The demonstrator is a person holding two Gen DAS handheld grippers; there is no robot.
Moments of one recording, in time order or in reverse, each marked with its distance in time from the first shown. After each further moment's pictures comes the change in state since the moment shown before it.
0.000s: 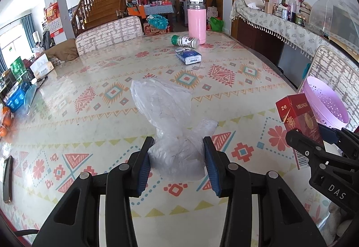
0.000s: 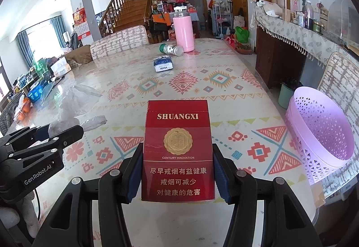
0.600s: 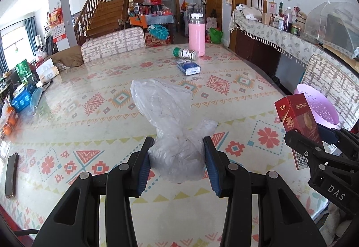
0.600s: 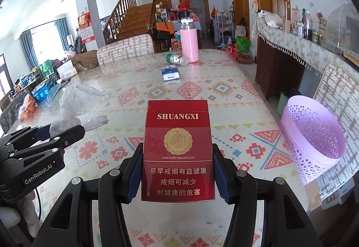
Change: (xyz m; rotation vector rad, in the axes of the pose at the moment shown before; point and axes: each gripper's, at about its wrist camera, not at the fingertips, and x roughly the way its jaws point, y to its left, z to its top) left arm -0.051 0.006 -0.013 -0.009 -0.079 -0.008; right arm -0.047 0.018 -0.011 -0.030 -0.078 -0.005
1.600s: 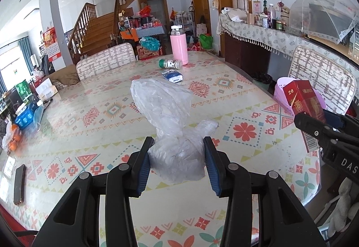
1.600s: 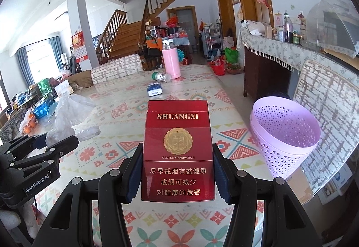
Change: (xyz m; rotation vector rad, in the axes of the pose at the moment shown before) left arm -0.033 -0.044 -0.009 0.099 -0.050 -0.006; right arm -0.058 -0.041 -0.015 0.075 -0.088 -0.032
